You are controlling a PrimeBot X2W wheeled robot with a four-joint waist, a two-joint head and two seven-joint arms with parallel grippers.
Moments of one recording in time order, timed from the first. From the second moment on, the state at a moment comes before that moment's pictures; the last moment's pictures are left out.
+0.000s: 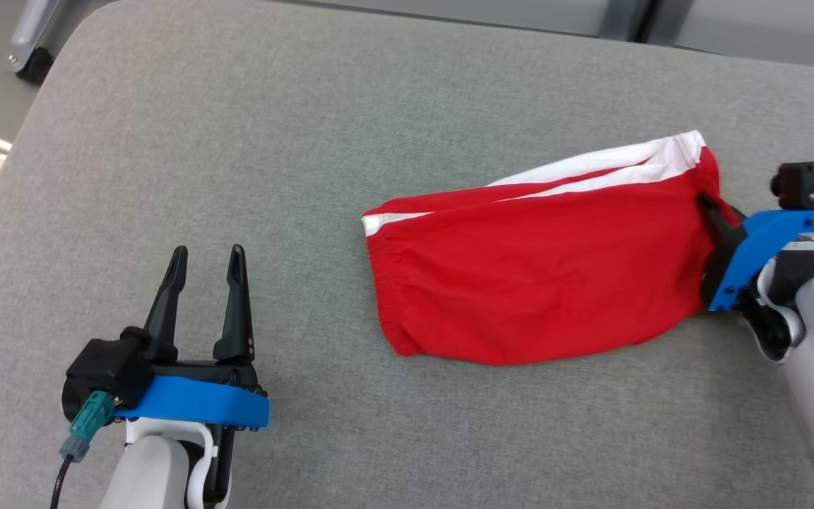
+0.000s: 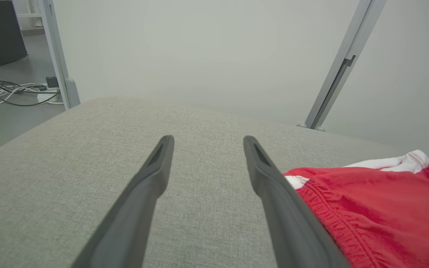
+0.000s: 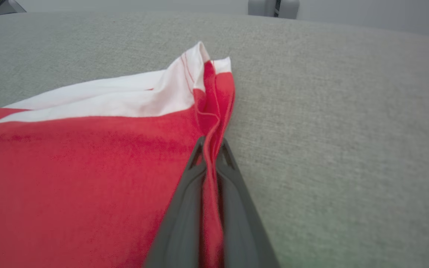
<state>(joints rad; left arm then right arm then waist) -0.21 0.09 -0.11 0.24 -0.32 -0.13 -0.26 -0.77 -0.32 0.24 0.92 0.45 0.13 0.07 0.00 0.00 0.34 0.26</state>
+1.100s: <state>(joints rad) -0.17 0.12 -0.17 0.25 -0.36 -0.13 -0.26 -0.59 -0.06 -0.08 0.44 0.08 0.13 0.38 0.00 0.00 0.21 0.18</state>
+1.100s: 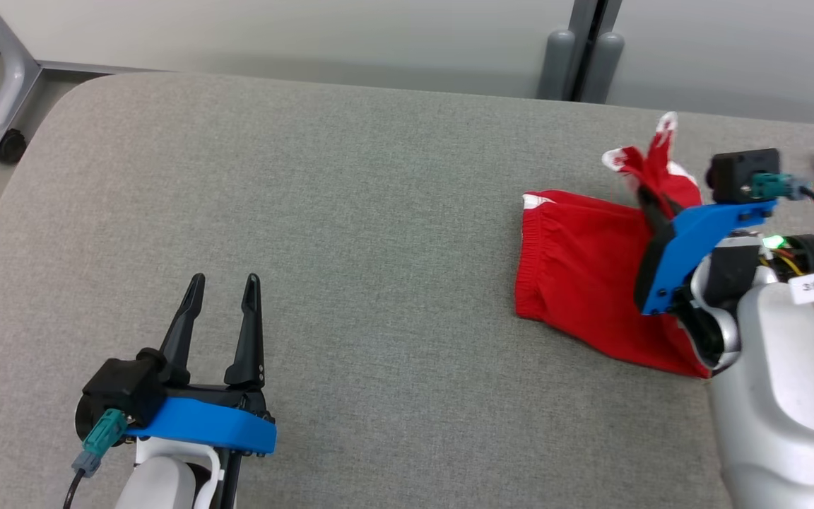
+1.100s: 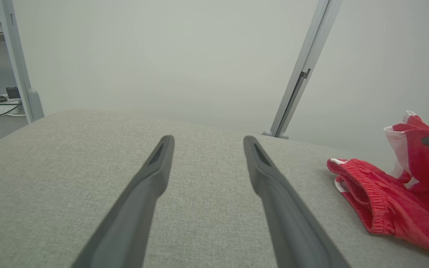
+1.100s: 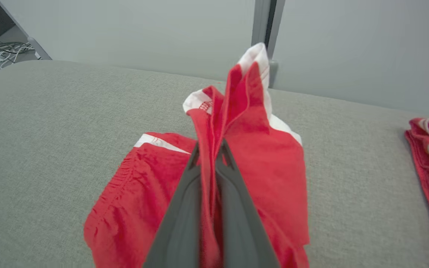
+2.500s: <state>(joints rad) -0.13 0.12 -0.15 0.24 -0.37 -0.13 -0.26 -0.38 -0.16 0.00 0.41 0.18 0.13 0.10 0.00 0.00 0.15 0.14</state>
